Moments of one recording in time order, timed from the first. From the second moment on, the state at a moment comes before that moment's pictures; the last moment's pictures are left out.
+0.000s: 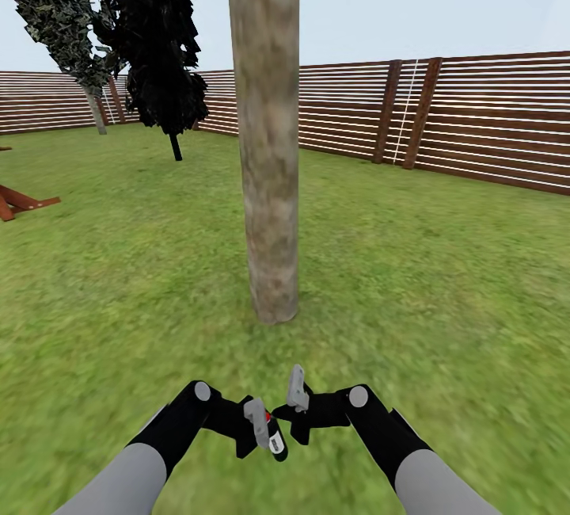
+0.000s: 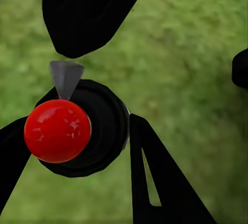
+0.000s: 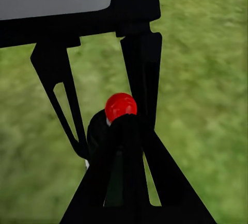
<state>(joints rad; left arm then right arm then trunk) -0.64 -0.08 -0.09 -0.57 -0.75 -0.04 -1.07 -0.62 0.11 0.21 -0.61 0.54 -0.22 0.93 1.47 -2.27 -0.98</state>
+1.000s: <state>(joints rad) -0.64 -0.08 -0.09 -0.57 -0.72 -0.04 -1.09 -0.62 0.10 0.21 -0.60 0.54 -0.22 0.93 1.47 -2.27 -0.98</state>
